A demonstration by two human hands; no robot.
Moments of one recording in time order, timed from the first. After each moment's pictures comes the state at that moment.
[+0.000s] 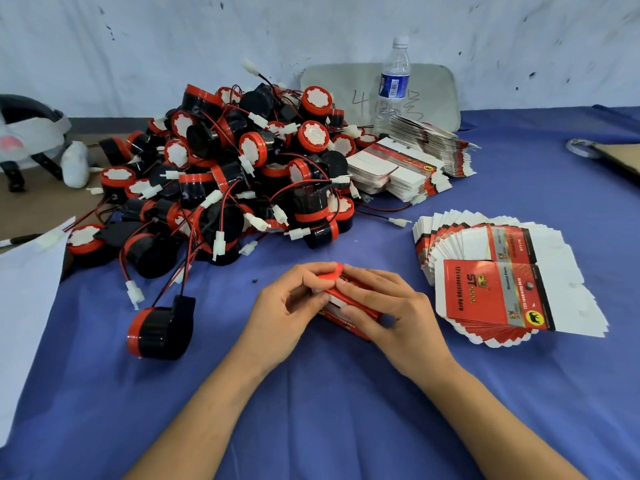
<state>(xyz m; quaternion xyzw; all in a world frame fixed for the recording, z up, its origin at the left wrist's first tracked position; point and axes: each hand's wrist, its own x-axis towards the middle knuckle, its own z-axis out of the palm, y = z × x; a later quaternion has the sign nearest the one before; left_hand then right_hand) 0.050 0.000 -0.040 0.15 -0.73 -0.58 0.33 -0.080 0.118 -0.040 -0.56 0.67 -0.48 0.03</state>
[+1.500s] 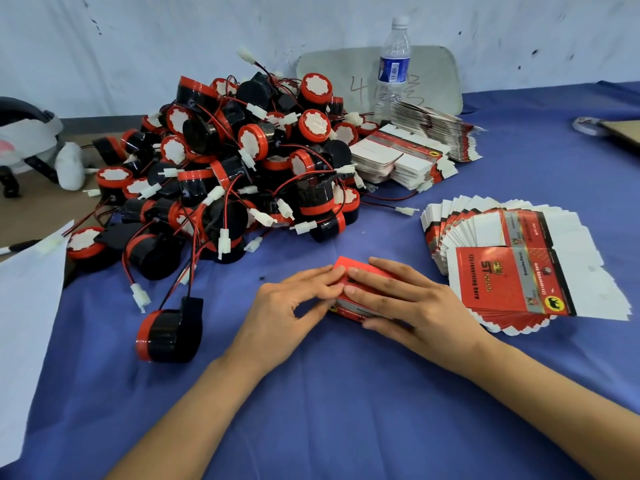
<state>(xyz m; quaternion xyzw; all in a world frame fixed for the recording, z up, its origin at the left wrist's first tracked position) 0.061 -0.020 -0.046 0.10 -0.88 -0.33 0.33 -0.113 0.126 -0.047 -0.73 0.62 -0.25 -0.11</state>
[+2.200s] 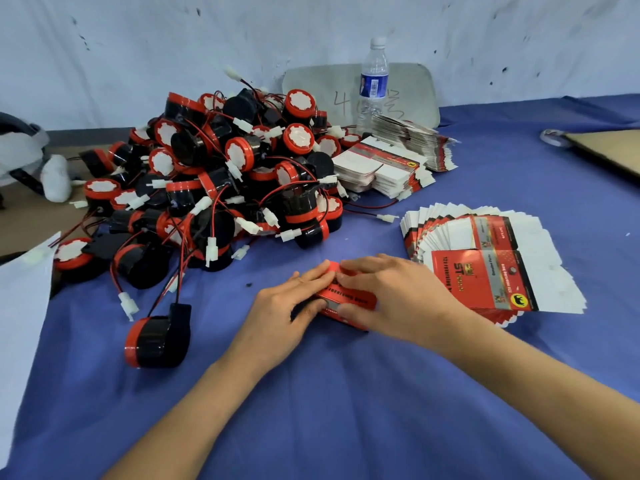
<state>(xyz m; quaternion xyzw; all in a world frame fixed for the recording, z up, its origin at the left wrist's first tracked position) 0.054 -0.013 -0.045 0.12 -0.90 -0.31 0.30 -0.095 0.113 0.002 -0.64 0.75 -0.15 -0.03</state>
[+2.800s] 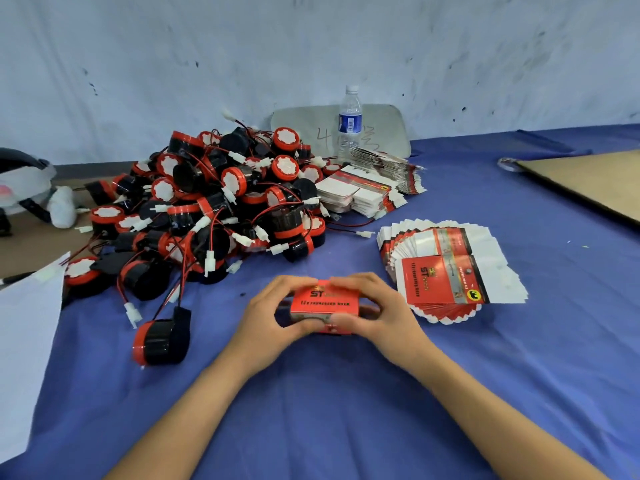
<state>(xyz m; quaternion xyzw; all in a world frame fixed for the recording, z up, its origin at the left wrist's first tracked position) 0.065 0.000 -0.032 0.12 -0.86 -0.39 0.30 -0.074 0.145 -0.026 -0.47 0.65 -0.56 0.20</state>
